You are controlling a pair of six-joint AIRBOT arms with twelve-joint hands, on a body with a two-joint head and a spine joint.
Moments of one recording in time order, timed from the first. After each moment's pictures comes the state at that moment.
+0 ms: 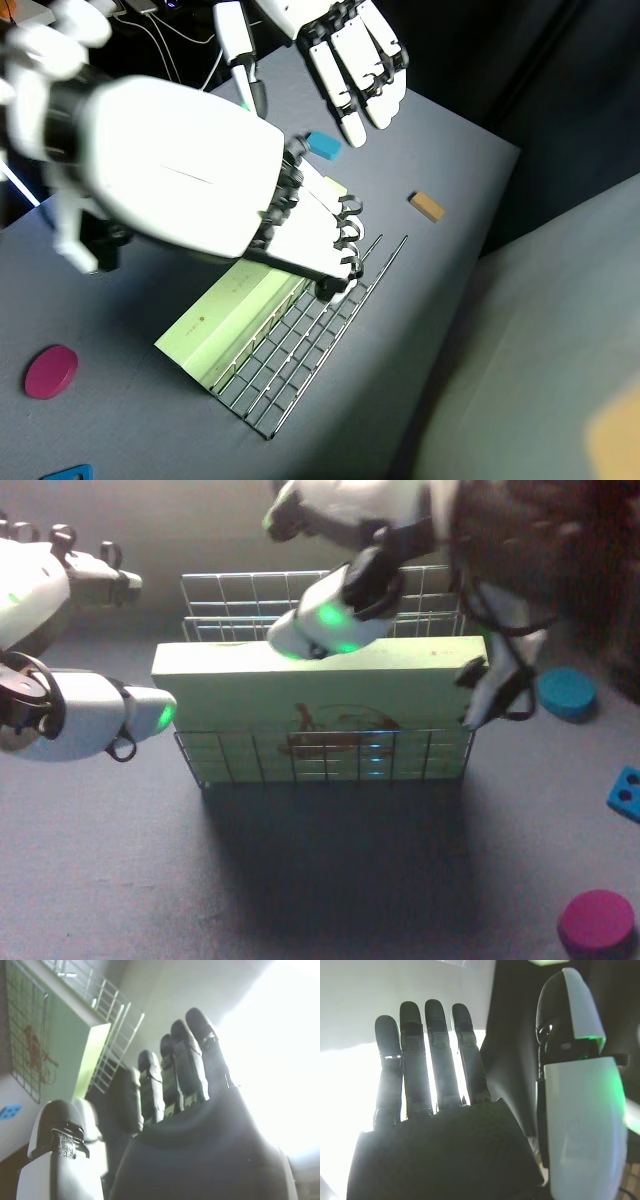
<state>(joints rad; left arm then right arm) 0.18 -0.53 0.40 1.42 0.80 -0.37 -0.07 -1.22 0.79 1.84 0.73 -2.77</state>
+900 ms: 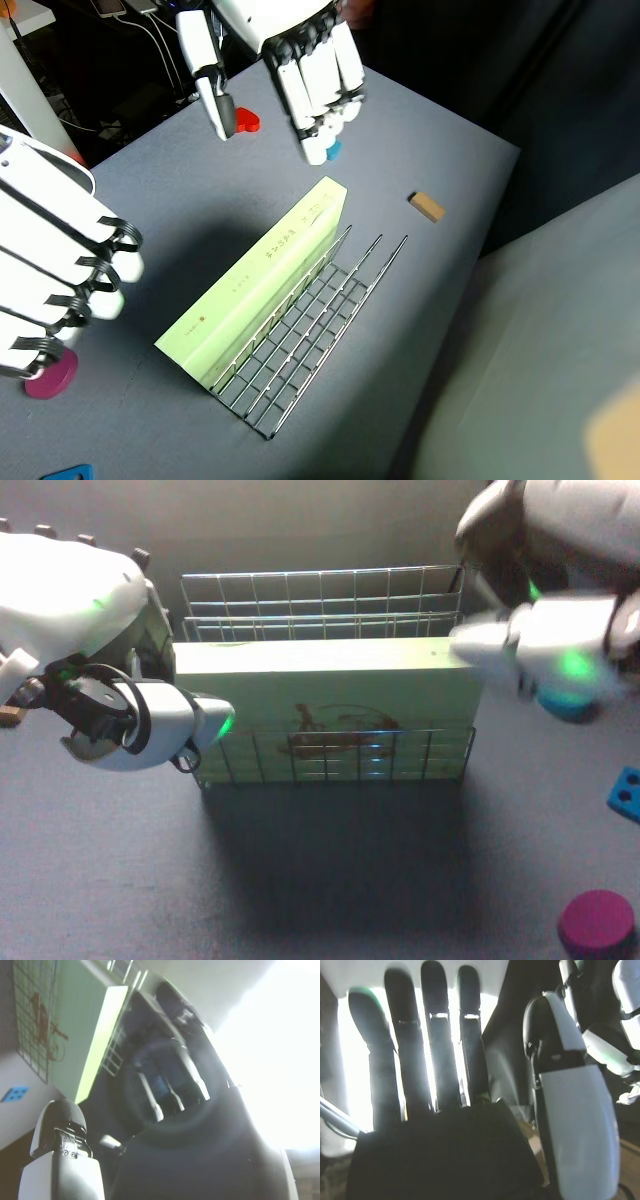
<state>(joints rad) 0.17 -0.65 0.39 1.42 0.88 -0.39 -0.06 -0.75 0.44 1.84 0.58 -2.86</state>
